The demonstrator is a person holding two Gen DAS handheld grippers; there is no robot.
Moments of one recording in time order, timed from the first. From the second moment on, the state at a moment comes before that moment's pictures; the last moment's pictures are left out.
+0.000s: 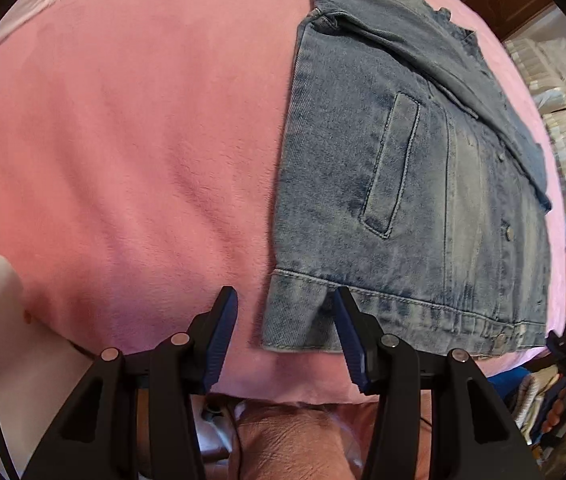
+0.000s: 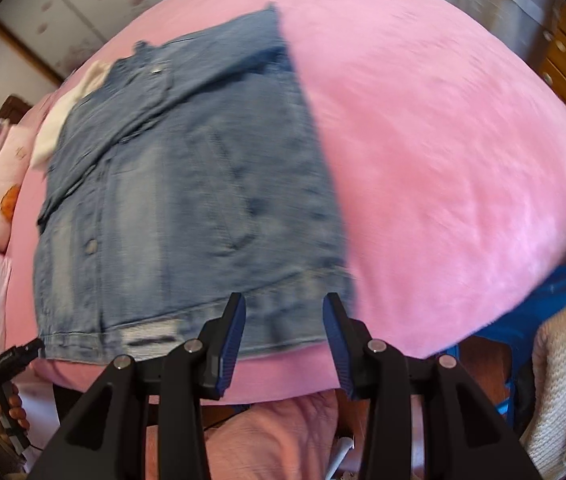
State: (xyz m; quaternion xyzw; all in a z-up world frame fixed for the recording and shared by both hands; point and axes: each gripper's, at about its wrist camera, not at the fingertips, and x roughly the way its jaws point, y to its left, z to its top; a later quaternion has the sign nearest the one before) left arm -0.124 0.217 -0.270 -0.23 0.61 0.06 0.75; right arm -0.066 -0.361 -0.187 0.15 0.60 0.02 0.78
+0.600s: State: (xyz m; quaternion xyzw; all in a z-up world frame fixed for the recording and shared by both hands) left arm -0.121 0.210 -0.293 -0.30 0.59 -0.02 0.75; right arm -0.070 -0.383 -0.240 0.23 0.60 0.09 0.76
